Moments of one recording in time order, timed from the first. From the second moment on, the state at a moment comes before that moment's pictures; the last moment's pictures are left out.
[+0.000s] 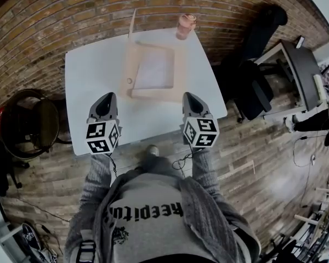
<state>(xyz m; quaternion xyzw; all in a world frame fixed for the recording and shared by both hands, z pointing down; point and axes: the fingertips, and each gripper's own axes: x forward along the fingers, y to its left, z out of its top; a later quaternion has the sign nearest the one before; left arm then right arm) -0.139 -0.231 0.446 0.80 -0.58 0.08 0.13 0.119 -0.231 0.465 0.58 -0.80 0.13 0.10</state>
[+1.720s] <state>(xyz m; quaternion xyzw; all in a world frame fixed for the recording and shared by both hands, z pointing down) -0.138 -0.092 0.344 0.82 -0.57 -0.01 0.00 0.129 -0.065 0.339 0.63 -0.78 0.00 -0.03</state>
